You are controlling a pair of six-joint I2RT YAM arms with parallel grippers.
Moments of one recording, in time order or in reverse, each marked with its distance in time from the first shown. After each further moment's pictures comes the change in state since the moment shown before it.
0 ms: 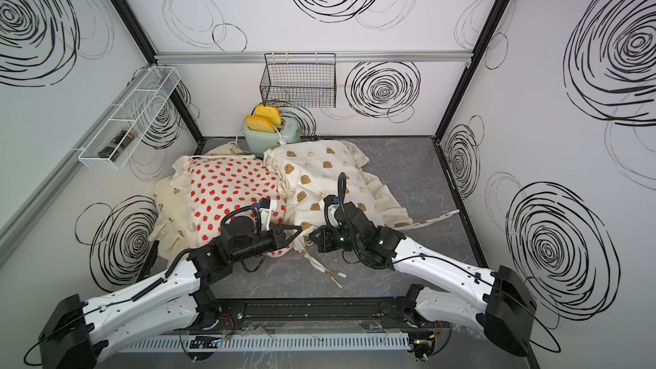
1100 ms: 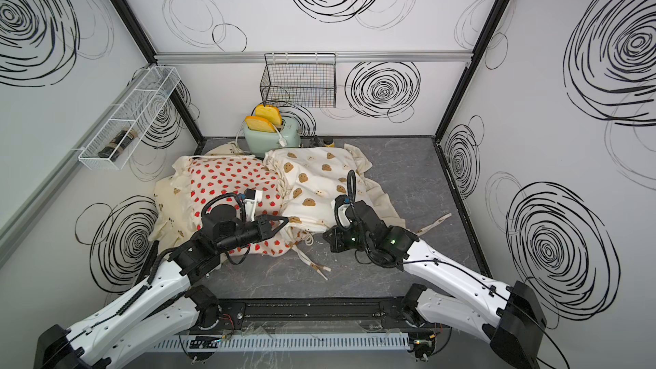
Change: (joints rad) left arm 0.234 -0.096 0.082 -0.212 0.166 0.111; right arm -0.086 -0.090 -0.012 -0.187 0.002 -0.097
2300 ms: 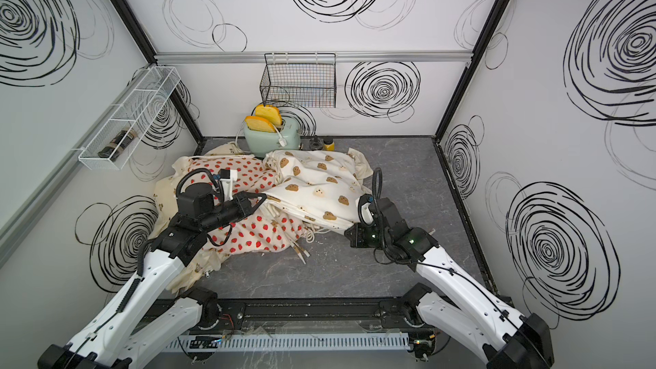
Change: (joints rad) left arm 0.341 0.063 0.183 -0.155 0.111 0.145; right arm -0.250 -0.135 -0.040 -0.193 -0.077 -0.024
